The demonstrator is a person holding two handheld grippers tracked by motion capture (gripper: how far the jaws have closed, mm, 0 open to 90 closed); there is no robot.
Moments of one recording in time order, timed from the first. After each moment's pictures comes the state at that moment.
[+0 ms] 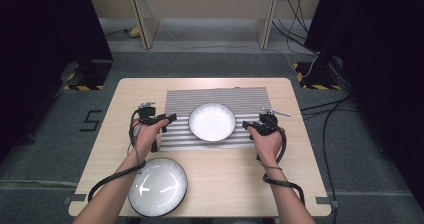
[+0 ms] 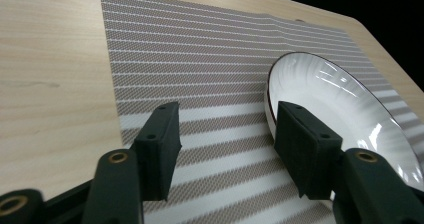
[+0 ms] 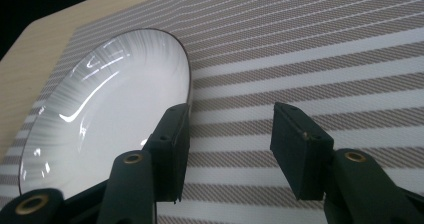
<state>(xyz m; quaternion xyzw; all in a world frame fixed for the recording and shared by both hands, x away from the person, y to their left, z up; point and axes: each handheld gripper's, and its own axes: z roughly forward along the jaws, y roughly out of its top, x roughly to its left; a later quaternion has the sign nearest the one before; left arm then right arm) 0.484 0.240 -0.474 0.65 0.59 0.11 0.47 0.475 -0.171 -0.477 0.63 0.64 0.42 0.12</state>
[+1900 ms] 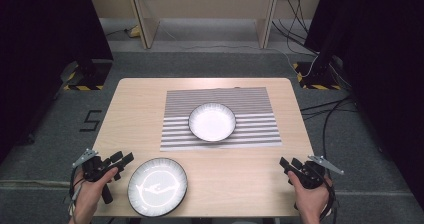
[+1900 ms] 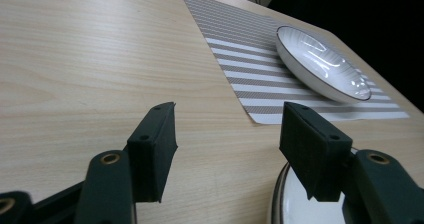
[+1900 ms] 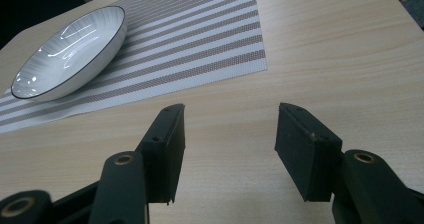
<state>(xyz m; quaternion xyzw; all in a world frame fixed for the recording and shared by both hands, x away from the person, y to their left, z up) 0.320 0.349 -0.500 0.60 0.58 0.16 0.53 0.323 -0.273 -0.495 0.64 0.59 0.45 0.19</state>
